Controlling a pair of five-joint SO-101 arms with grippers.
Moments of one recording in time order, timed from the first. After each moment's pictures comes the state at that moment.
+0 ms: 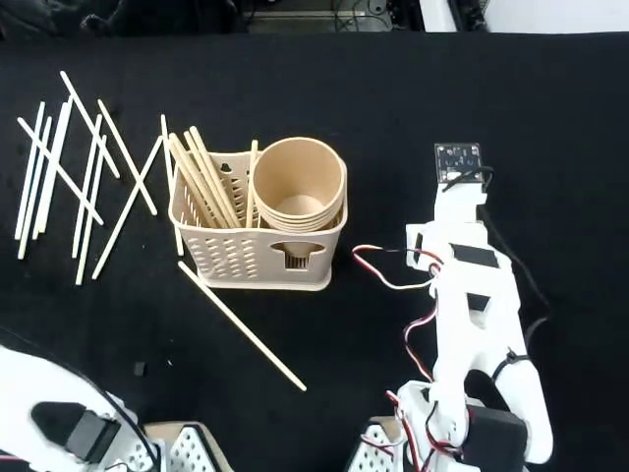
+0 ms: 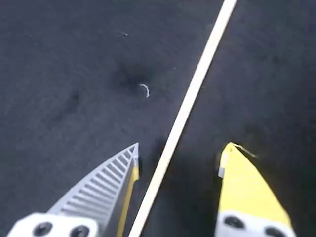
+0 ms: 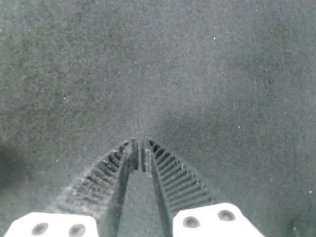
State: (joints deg) left arm -69.3 50.8 -38.0 54.0 -24.0; right arm 10.7 -24.0 59.4 31.1 11.4
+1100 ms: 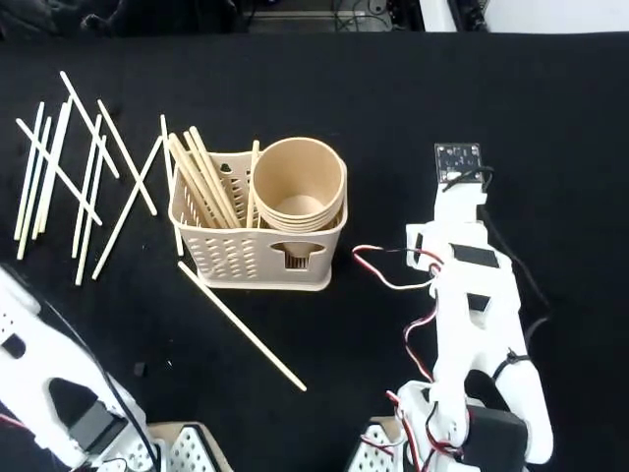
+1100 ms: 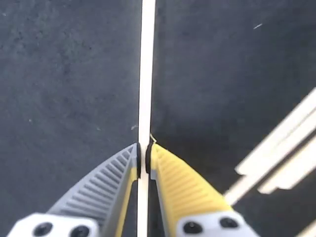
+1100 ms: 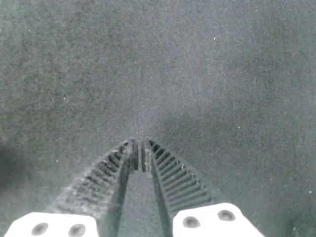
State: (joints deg) left arm -54.7 75.0 -91.3 100.4 -8.9; right arm 10.7 -24.0 59.4 31.1 11.4
